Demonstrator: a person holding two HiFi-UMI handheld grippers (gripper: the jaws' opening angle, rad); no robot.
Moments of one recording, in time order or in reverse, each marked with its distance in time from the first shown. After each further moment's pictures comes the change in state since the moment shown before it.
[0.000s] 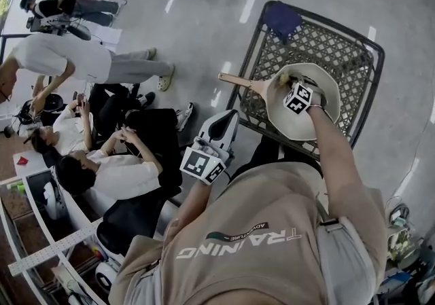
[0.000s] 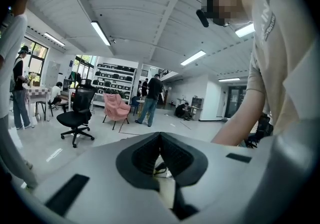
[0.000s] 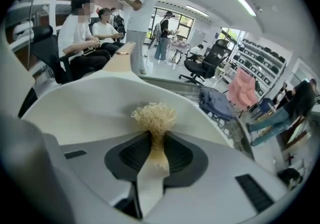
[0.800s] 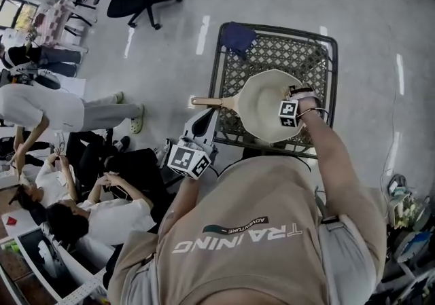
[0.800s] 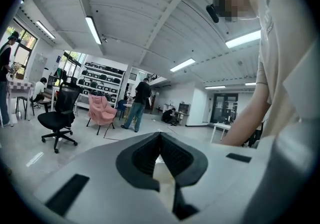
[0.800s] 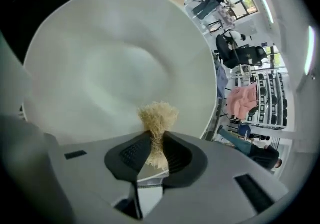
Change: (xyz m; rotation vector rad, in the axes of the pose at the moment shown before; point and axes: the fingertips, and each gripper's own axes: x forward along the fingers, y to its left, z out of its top) left arm 0.027 0.013 0.005 0.006 -0.061 -0.191; right arm -0.088 -0.019 -0.136 -0.556 0.617 -0.163
